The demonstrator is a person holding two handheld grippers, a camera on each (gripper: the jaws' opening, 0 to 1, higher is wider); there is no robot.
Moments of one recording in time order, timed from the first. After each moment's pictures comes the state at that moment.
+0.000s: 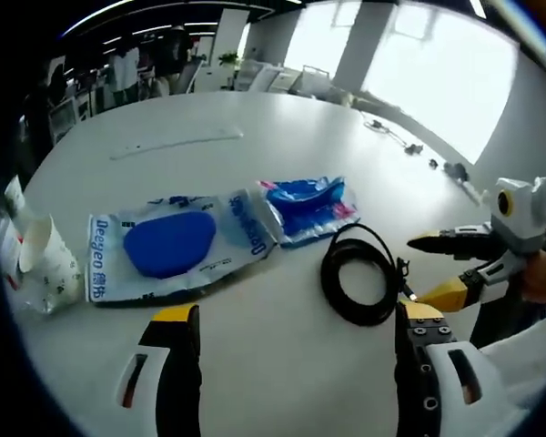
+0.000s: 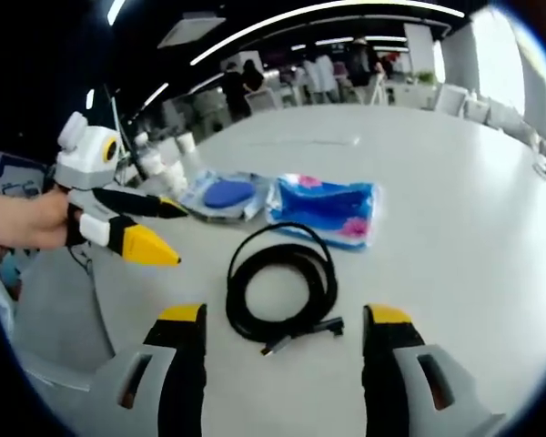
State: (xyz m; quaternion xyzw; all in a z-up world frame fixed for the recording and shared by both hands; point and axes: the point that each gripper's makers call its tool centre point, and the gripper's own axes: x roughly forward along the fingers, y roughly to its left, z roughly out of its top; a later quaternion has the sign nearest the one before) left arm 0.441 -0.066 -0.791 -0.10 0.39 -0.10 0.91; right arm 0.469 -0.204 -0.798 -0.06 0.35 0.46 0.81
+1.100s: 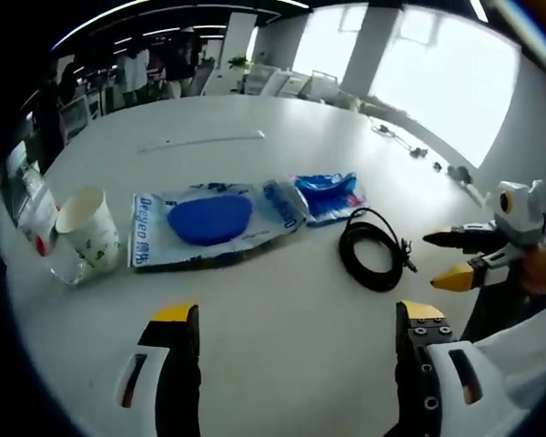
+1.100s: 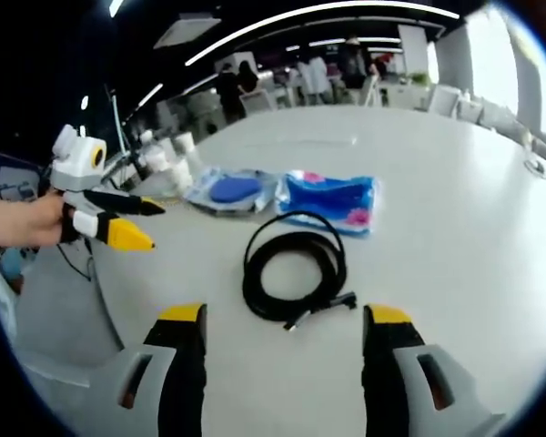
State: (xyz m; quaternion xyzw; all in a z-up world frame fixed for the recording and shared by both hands) left arm 0.387 -0.026 -0.779 -0.10 0.38 -0.08 0.91; right arm 0.440 -0.213 -0.790 -0.06 0.36 0.44 0.82
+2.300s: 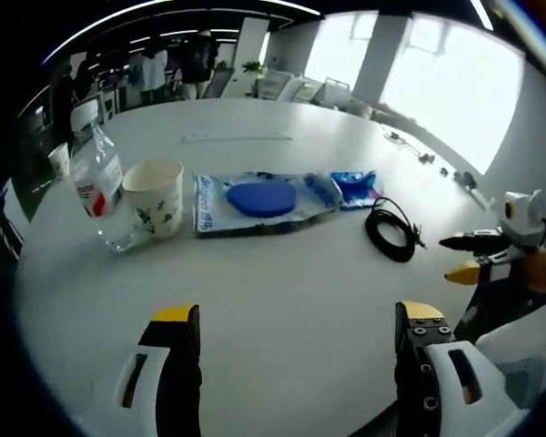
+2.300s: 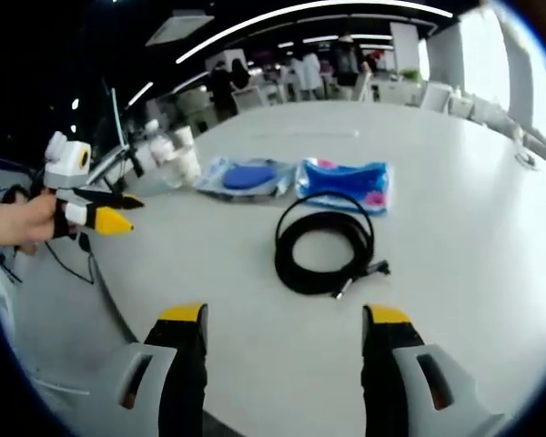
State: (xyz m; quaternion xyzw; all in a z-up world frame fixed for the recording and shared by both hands) left arm 0.331 0.032 -0.775 -0.11 0.37 -0.06 0.92; right arm 0.397 -0.202 -0.794 -0.06 0.36 0.41 0.83
